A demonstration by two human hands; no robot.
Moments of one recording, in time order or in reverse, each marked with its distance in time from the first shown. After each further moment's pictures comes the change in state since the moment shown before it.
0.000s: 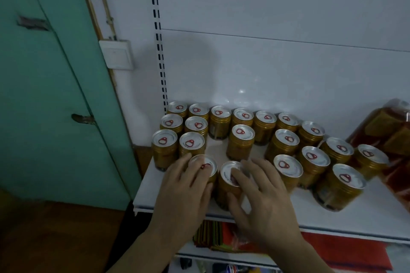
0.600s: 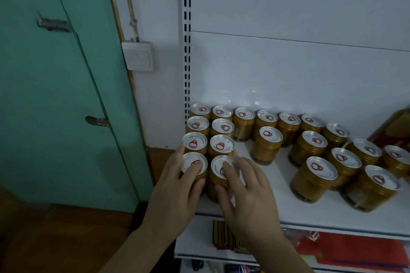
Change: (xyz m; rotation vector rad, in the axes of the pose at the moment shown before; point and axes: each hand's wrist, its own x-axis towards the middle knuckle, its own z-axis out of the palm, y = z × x) left_hand -0.021 -0.081 -0.031 -0.221 -0.091 -0.169; right_hand 0.026 -0.086 0.050 0.037 0.042 0.079
